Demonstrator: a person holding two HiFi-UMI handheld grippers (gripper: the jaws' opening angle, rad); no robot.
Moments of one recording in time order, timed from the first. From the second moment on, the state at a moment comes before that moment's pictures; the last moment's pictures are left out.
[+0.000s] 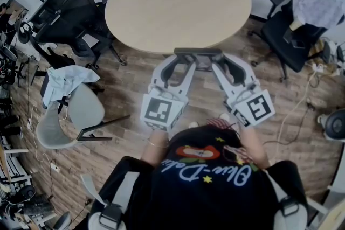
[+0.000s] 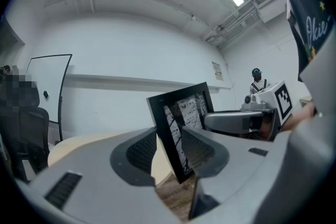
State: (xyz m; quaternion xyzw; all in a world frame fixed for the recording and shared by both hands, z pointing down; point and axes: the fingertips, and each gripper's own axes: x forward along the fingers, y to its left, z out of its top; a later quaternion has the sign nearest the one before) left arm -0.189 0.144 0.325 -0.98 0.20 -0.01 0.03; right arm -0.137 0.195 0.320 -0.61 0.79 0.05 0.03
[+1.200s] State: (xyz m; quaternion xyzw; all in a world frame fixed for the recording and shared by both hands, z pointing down) left arm -0.108 0.102 0.323 -0.98 0.20 -0.02 0.03; right arm -0.053 0.151 0.321 -0.60 0.79 0.03 0.04
